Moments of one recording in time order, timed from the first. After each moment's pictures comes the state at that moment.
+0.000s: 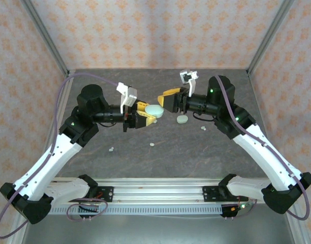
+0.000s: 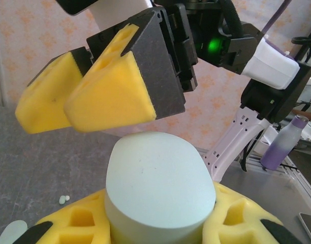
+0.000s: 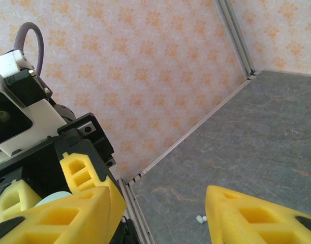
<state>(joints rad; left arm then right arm) -0.52 1.05 1.20 -0.26 0.92 -0.14 0.63 1.14 1.35 -0.35 -0.58 0.45</state>
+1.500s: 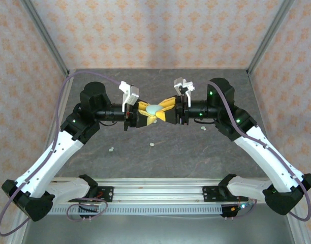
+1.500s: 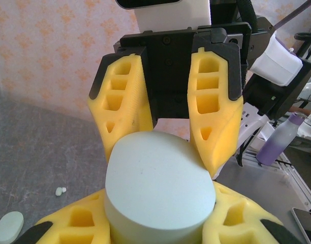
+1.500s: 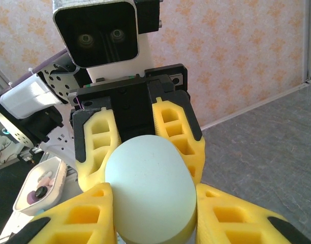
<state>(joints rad) -0.51 1.09 1.23 -0.32 0.94 -0.12 0.66 1.13 1.34 -0.42 -0.81 0.21</state>
